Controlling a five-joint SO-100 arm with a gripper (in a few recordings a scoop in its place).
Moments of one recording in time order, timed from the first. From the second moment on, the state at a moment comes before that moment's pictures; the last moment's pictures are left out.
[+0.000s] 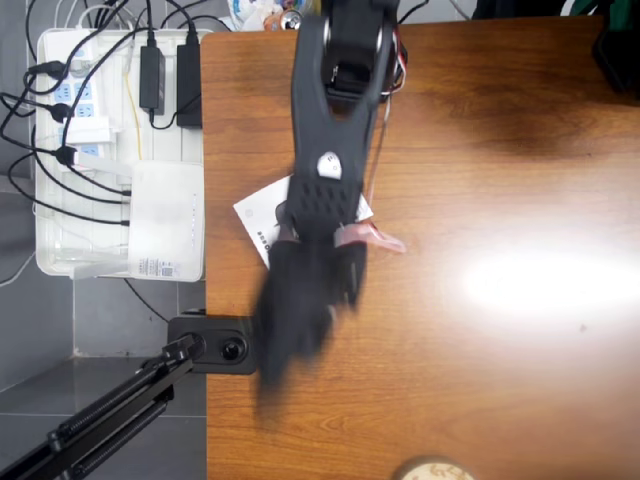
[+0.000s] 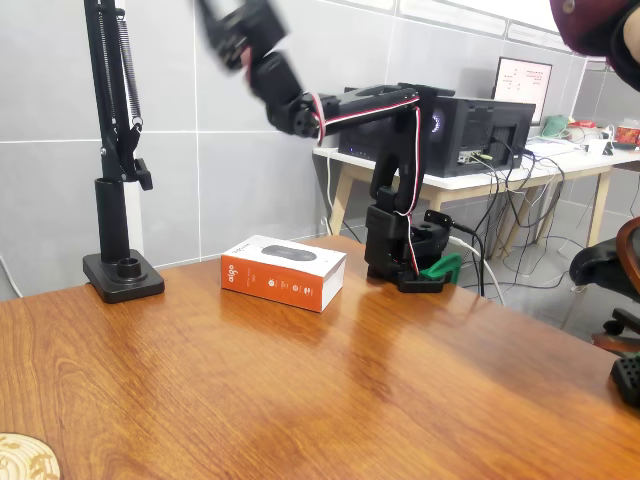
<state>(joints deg) 13.5 105.2 107.1 -91.7 14.2</state>
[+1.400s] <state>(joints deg) -1.2 177.9 160.4 -101.0 14.2</state>
